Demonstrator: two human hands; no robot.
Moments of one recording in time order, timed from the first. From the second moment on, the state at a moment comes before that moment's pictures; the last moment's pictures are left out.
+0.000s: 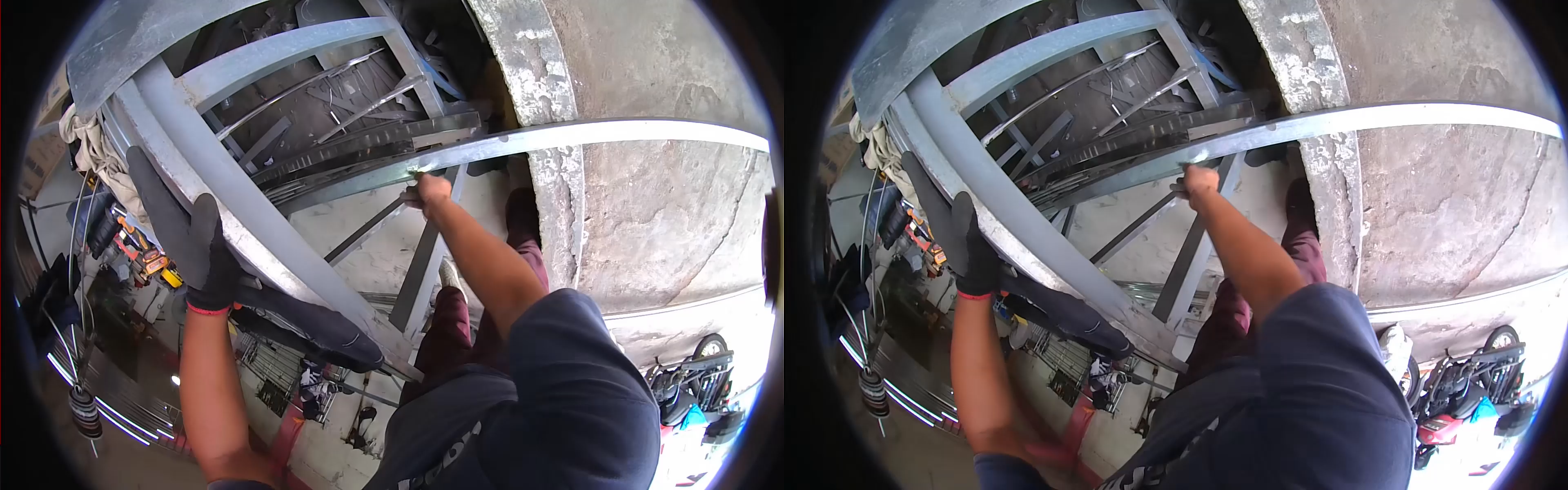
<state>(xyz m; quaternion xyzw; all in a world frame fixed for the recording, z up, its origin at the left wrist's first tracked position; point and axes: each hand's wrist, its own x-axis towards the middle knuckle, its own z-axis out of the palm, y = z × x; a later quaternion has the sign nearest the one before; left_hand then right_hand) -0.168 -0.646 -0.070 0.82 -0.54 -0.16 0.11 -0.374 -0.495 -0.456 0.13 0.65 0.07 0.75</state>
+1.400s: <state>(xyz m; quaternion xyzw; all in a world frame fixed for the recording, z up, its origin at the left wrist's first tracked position) -0.151 -0.641 -0.064 0.79 -0.59 -0.15 0.03 -0.428 -0.616 -0.432 -0.87 0.08 0.31 0.38</state>
